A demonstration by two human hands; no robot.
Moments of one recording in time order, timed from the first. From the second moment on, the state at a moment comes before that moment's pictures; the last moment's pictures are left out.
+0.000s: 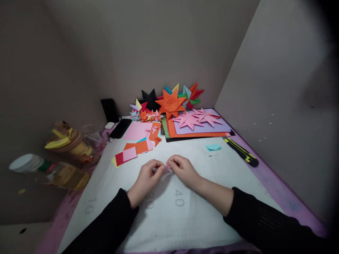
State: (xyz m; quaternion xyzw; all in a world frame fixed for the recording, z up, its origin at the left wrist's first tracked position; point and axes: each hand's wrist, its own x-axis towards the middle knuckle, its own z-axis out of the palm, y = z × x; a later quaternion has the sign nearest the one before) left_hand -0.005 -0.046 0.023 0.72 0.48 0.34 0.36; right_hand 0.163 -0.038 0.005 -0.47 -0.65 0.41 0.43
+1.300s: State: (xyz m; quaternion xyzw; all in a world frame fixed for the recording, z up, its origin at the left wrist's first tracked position) left_hand -0.003 -0.043 0.026 0.71 0.51 0.34 0.34; right_hand 0.159 -0.042 0.003 -0.45 -0.72 0.35 0.40
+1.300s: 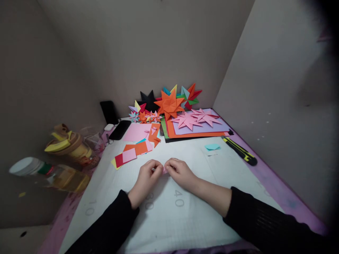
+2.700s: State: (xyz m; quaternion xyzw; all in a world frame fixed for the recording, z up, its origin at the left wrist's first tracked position) left_hand -0.002 -0.042 0.022 0.67 0.51 0.28 0.46; right_hand 0.159 -0.040 0.004 -0.46 -0.59 0.49 0.43
